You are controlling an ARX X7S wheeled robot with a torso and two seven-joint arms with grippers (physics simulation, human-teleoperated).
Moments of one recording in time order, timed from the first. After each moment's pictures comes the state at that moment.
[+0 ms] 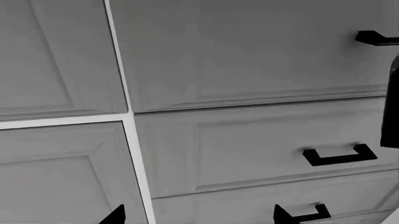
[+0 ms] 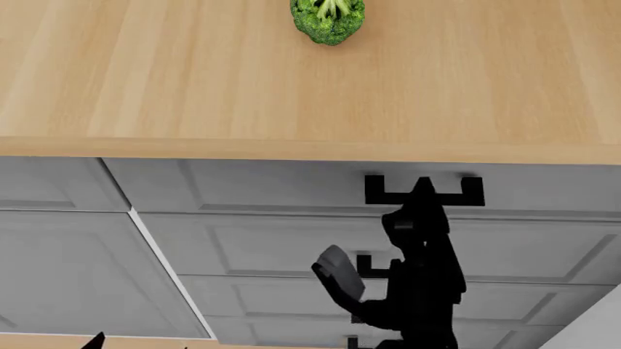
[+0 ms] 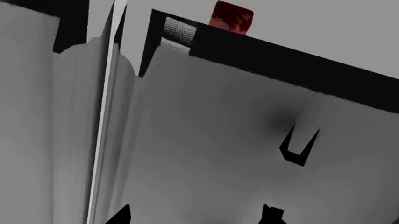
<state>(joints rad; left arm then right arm) -0.04 -0.30 0.43 -0.01 -0.26 0.11 -0.26 0.86 0.11 -1.06 0.99 -0.78 0.70 0.49</state>
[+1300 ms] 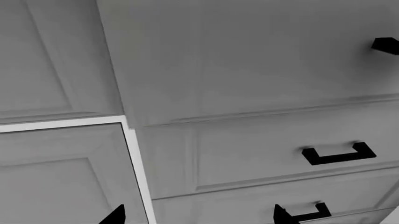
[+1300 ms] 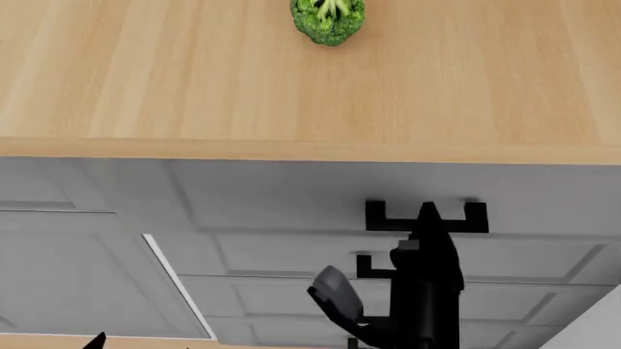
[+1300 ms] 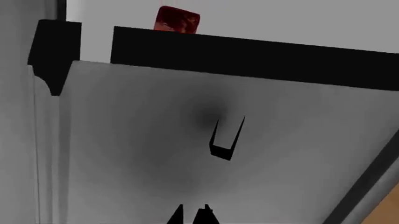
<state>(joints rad) -0.04 -0.31 0.45 -0.01 -0.26 0.11 -0.28 0.74 0.29 -1.10 0.53 -0.84 0.86 0.43</state>
